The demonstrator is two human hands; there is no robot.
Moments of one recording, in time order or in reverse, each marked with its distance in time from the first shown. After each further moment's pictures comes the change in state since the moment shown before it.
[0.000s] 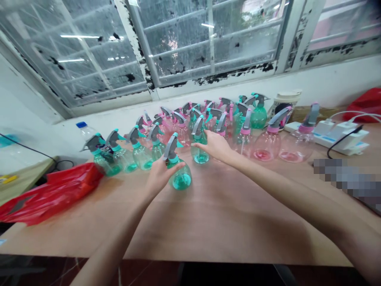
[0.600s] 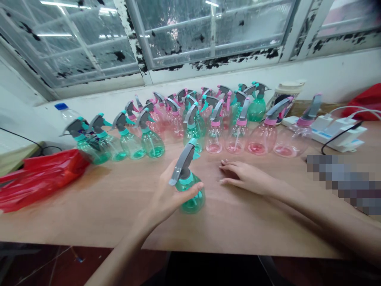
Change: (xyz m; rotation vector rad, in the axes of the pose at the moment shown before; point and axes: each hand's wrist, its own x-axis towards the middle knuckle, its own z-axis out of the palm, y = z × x) left_hand -0.069 0.066 0.033 -0.241 -0.074 0.099; right_hand -0.128 0.095 -0.028 0.002 -0.399 -0.284
